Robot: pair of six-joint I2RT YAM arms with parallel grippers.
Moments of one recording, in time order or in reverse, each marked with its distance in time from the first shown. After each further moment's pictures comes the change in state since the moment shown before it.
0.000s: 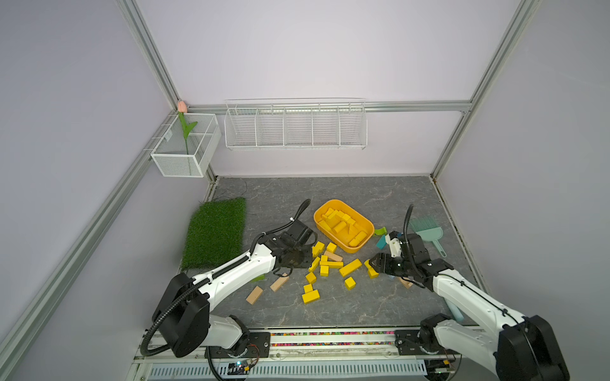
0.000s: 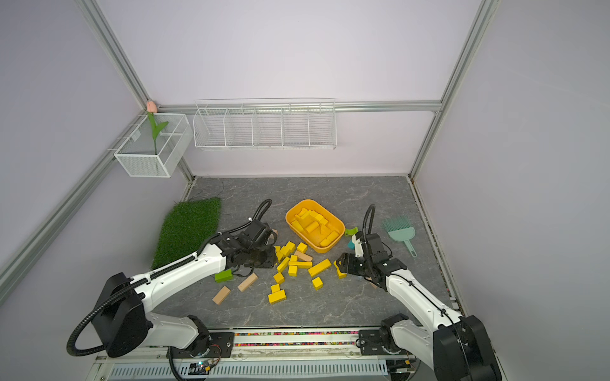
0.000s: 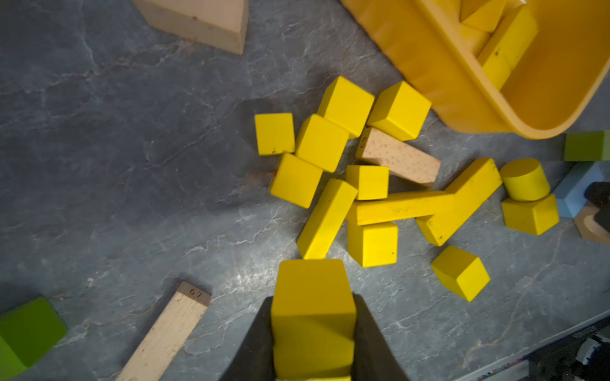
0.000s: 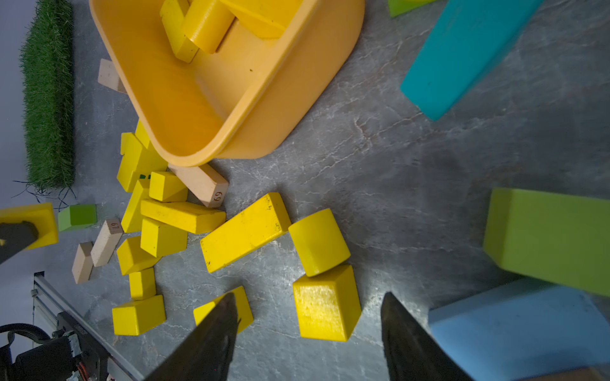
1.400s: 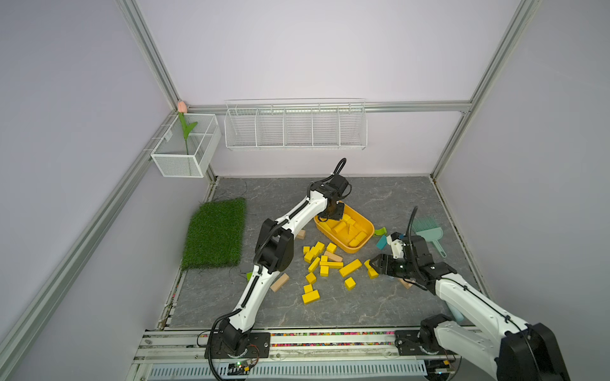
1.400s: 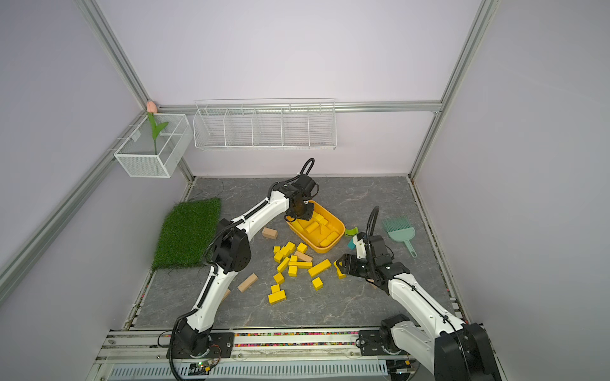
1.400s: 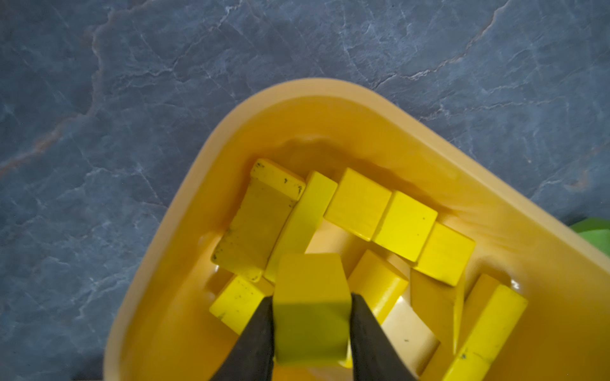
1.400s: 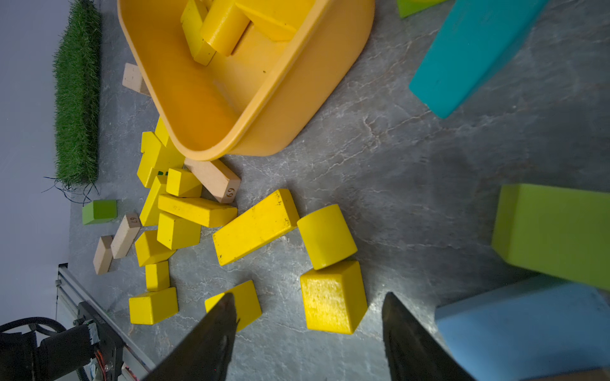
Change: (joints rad) left arm 0.067 1.033 1.318 -0.355 -0.052 0.268; right arm -0.031 -0.044 -0.032 0.019 -0.057 -0.009
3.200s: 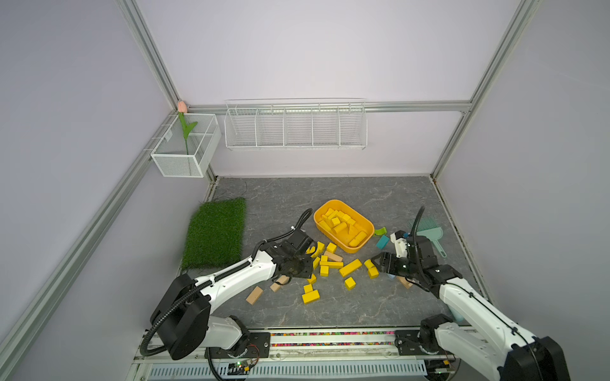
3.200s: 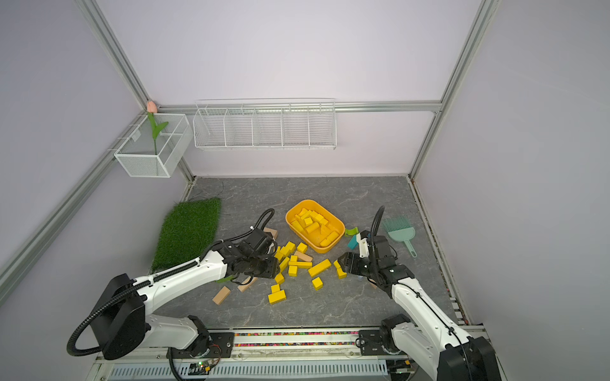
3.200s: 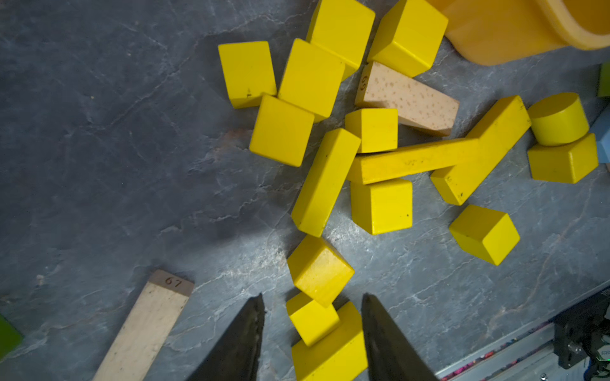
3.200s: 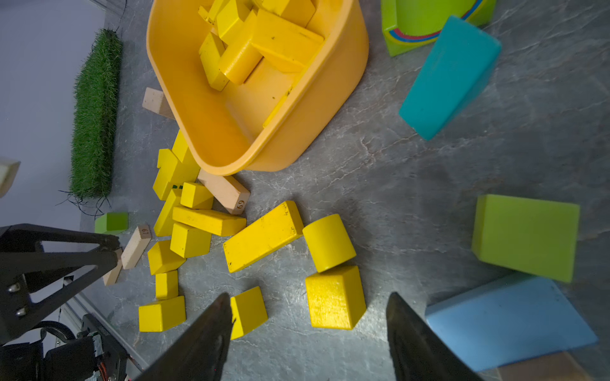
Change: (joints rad) left arm -0.100 -1.087 -1.467 0.402 0.105 -0.242; right arm -0.013 -0.067 -0.003 -0.009 0.020 0.010
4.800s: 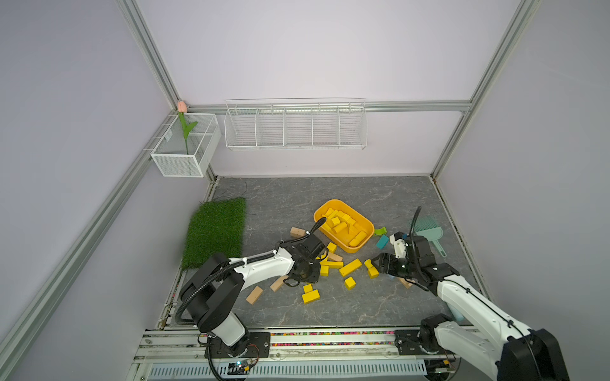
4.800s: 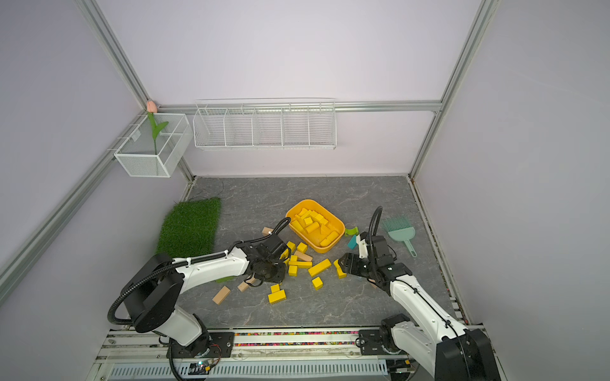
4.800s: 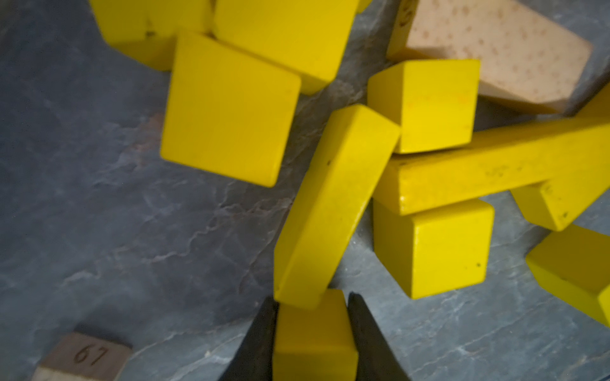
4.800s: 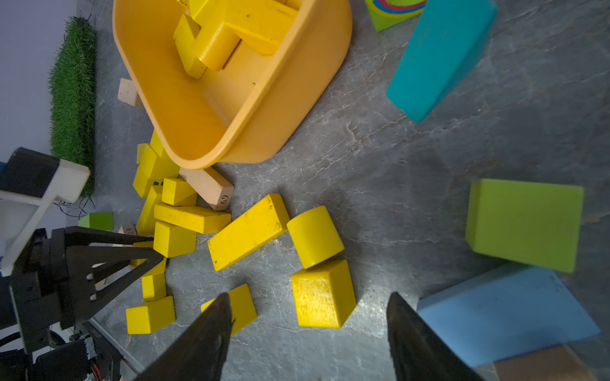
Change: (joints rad) left arm -0.058 0.228 0.031 0.062 -0.023 -0.006; right arm -0.001 0.030 0.000 -0.010 0.007 0.007
